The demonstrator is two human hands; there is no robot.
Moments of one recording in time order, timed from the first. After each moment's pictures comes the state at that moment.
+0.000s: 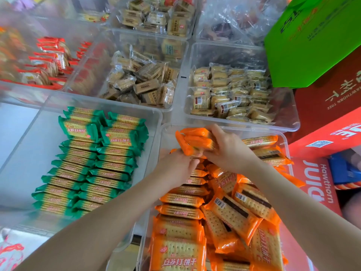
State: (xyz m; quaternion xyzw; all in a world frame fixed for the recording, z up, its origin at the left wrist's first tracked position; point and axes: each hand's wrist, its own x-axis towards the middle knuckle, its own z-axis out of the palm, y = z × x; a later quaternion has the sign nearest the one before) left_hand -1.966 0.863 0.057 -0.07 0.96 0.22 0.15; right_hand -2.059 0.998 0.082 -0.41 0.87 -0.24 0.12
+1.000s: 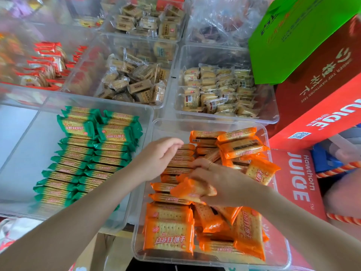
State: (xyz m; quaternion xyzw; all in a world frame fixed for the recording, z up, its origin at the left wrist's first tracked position) left_hand -1.935 0.844 0.099 -0.05 0.92 0.39 0.09; right_hand -1.997 1.051 0.099 -0.56 0.79 -0.12 0.22
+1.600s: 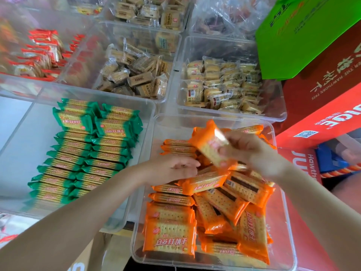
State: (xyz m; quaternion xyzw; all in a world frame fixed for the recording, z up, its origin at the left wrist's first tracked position) left_hand -1.938 0.852 0.079 0.02 0.81 0.49 0.31; right_hand -2.043 1.057 0.120 -0.25 0.69 -0.55 0.40
